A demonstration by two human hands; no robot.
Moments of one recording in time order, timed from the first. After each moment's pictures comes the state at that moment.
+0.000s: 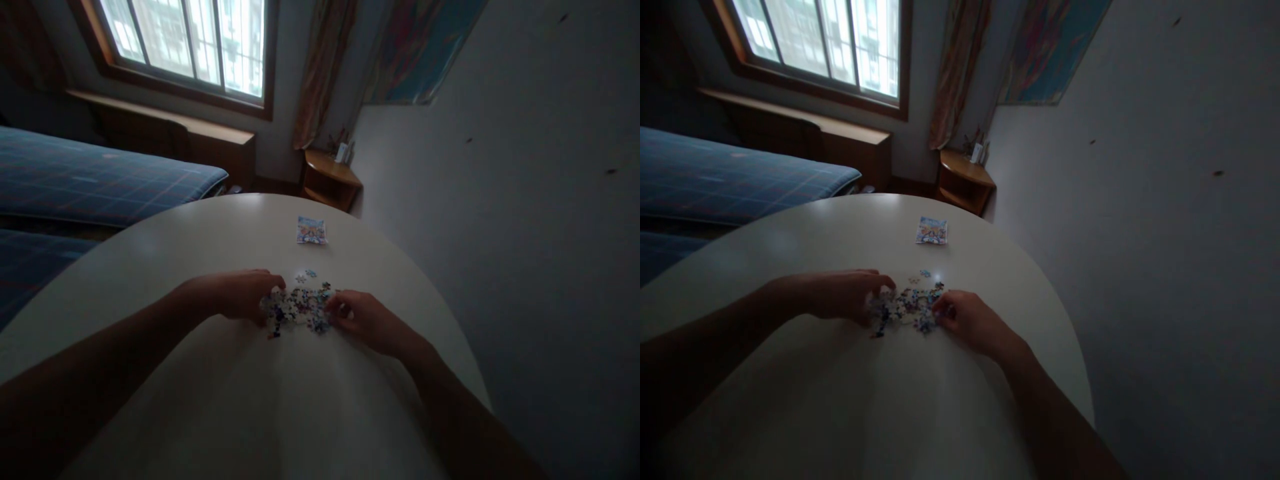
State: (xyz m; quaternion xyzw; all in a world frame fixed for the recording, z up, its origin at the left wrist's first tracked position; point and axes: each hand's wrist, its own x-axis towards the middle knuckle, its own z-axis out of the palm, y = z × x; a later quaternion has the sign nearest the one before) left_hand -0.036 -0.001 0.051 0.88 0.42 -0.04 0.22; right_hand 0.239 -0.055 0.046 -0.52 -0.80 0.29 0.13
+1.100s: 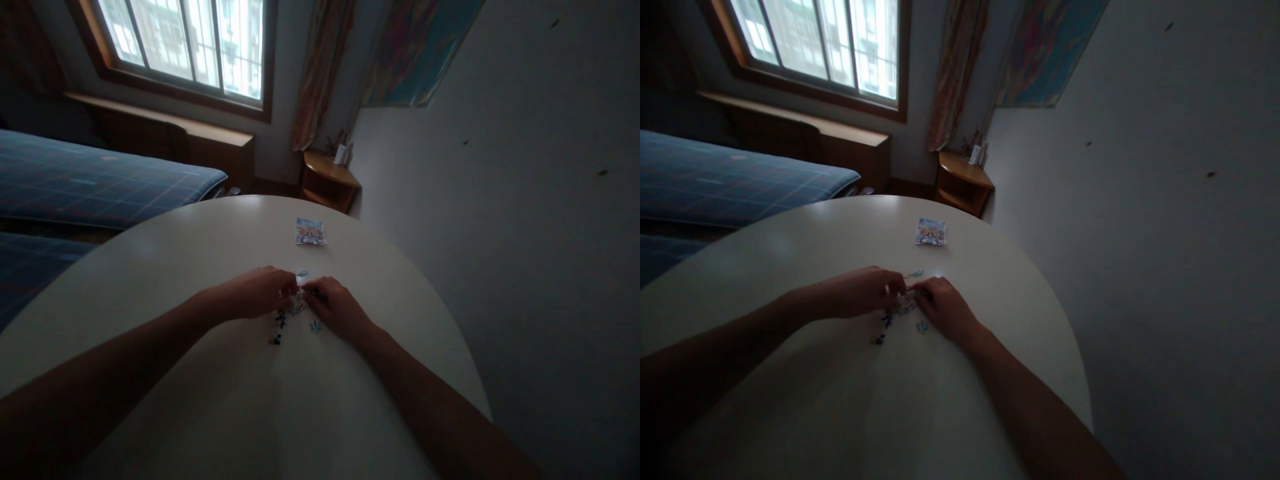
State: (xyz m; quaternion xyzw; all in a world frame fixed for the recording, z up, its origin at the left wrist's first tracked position) left_hand -0.006 -0.005 0.059 0.88 0.41 0.07 0.24; right_hand 0.213 -0.027 0.009 -0.44 -0.83 0.17 0.29
